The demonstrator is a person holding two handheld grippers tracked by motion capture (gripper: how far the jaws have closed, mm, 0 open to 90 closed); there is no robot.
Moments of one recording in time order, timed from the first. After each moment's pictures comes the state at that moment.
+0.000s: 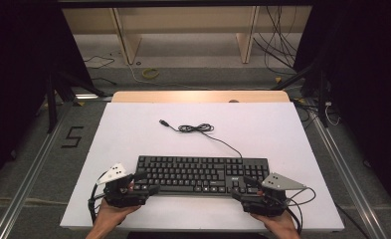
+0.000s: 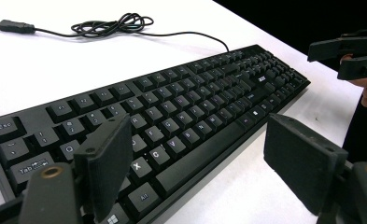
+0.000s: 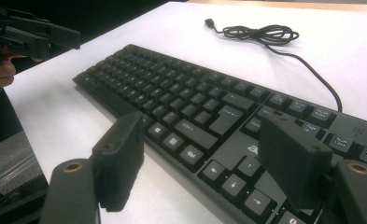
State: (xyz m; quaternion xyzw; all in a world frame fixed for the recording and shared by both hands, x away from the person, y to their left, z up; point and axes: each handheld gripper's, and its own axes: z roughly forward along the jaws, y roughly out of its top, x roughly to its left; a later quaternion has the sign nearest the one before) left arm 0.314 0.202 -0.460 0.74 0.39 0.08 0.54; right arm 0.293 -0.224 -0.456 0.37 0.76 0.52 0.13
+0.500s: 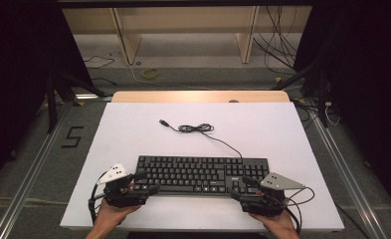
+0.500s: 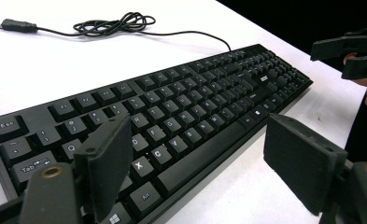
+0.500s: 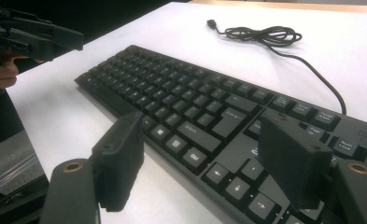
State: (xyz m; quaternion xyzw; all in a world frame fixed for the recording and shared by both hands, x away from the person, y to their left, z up) left arm 0.314 0.201 -0.460 0.74 0.39 0.09 0.54; right arm 0.294 -0.221 -0.454 0.37 0.76 0.52 0.13
